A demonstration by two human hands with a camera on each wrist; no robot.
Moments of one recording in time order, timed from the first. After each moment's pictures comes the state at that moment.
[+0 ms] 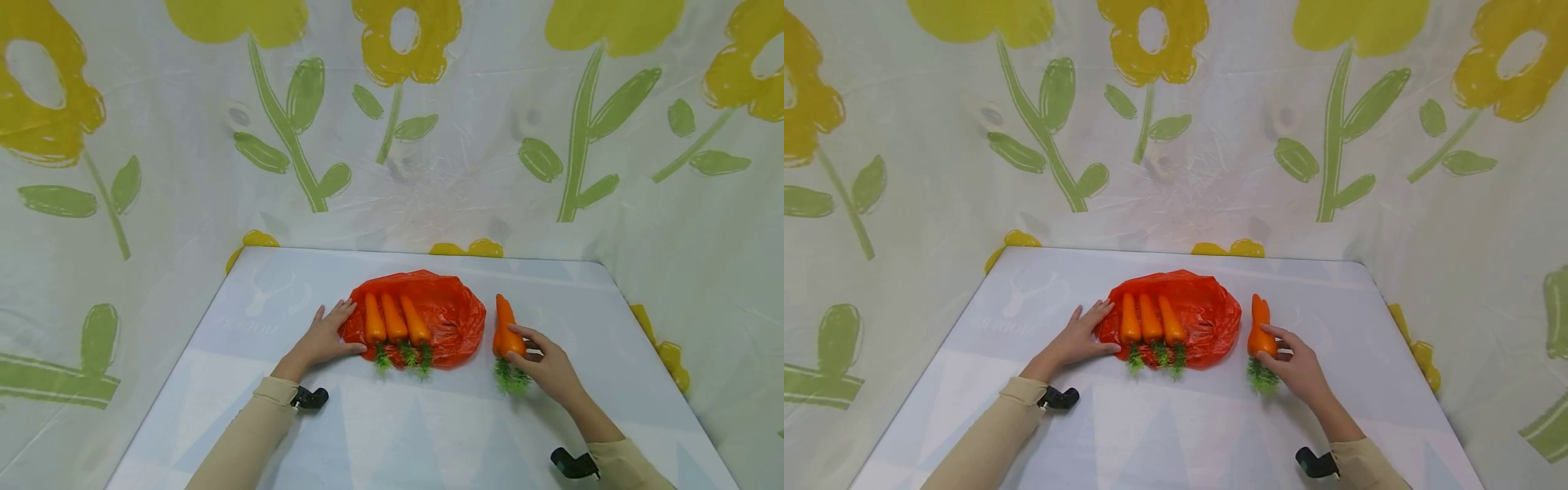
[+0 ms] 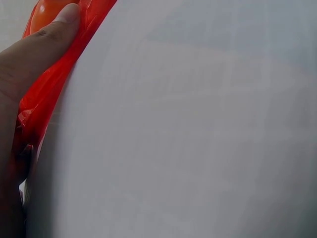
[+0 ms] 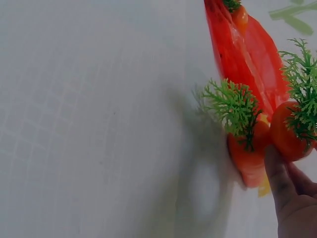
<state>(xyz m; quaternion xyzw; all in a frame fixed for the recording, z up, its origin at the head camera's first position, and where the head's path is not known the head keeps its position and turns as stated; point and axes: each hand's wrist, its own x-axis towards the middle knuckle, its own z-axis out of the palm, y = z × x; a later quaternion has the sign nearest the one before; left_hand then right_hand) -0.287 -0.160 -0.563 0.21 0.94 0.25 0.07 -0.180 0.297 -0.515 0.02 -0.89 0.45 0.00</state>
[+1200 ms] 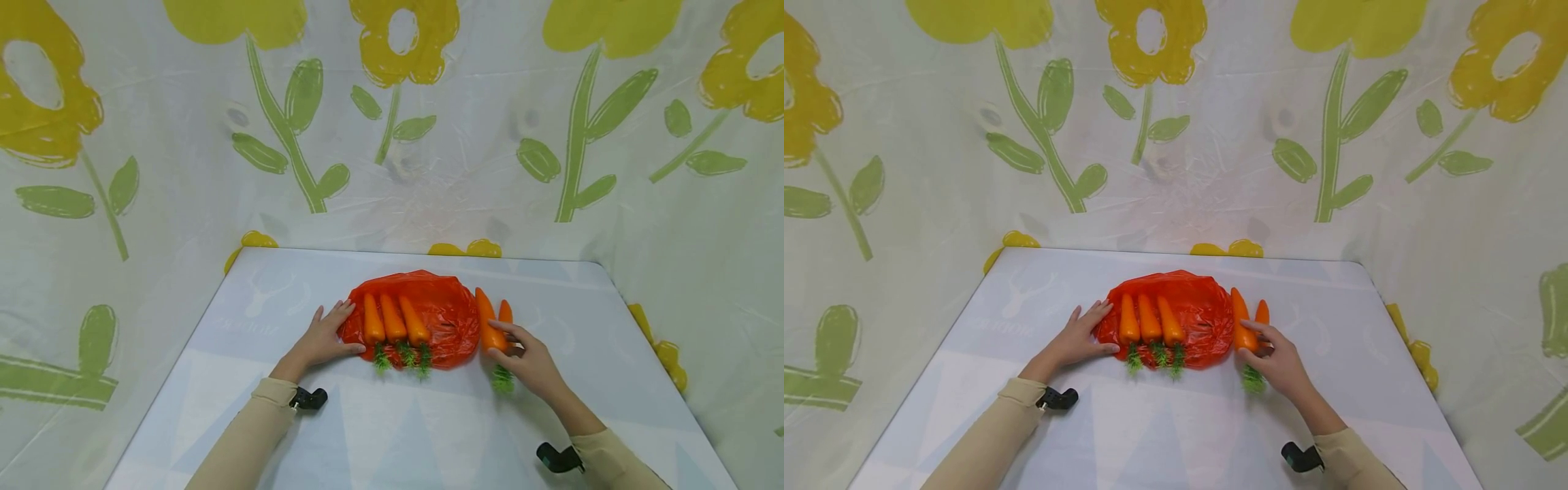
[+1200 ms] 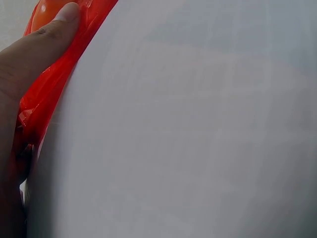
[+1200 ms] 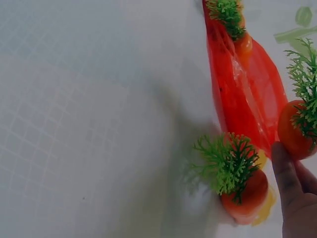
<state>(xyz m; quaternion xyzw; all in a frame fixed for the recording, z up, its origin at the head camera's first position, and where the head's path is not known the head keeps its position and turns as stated) -0.287 -0.160 -0.562 0.22 0.94 0.25 0.07 -0.187 0.271 -0.515 0.06 -0.88 0.46 0.02</state>
